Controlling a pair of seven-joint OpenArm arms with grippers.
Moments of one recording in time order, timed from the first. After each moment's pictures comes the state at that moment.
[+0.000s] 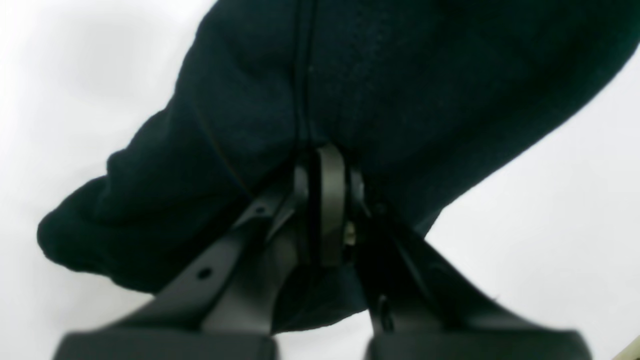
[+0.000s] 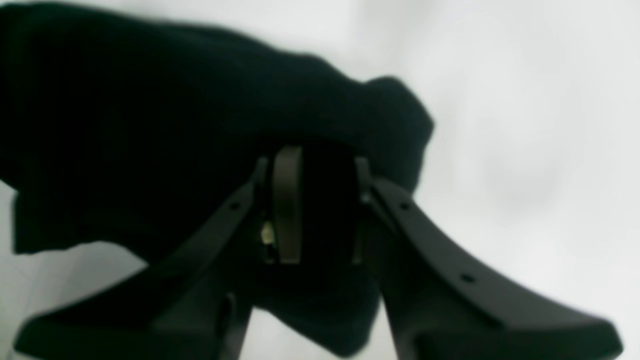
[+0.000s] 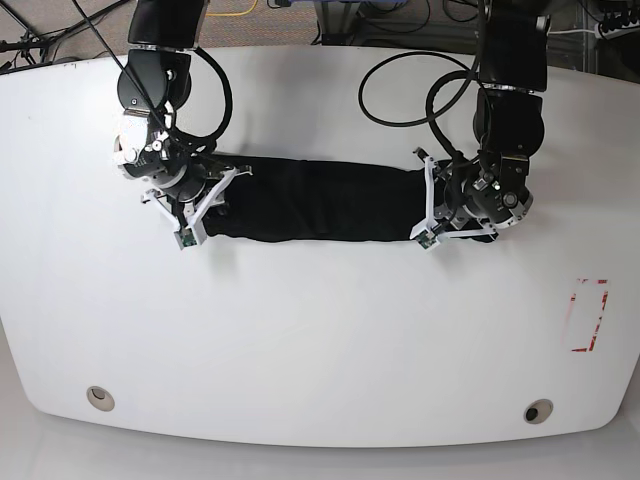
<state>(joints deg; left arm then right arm) -7.9 -9.7 4.2 88.2 -7.3 -42.8 70.1 -2.3 5.1 11.0 92.7 15.8 25.9 -53.9</state>
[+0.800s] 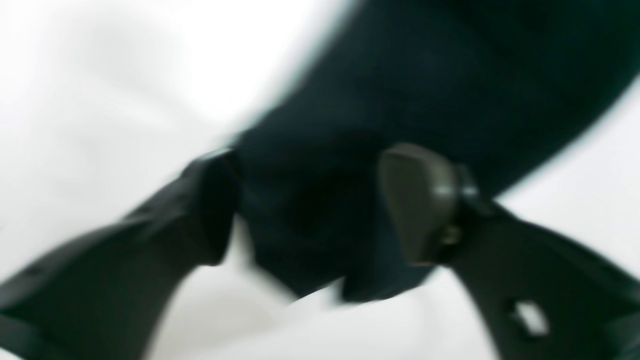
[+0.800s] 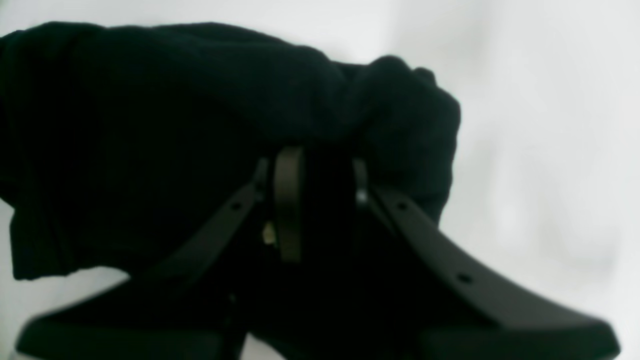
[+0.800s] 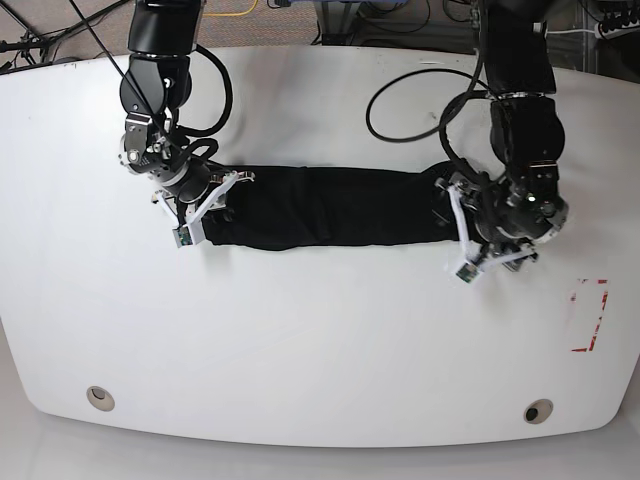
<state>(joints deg) -10.5 -6.9 -10.5 96.0 -7.7 -42.8 72.0 -1.6 6.7 10.7 82.8 18.7 26.9 -42.3</state>
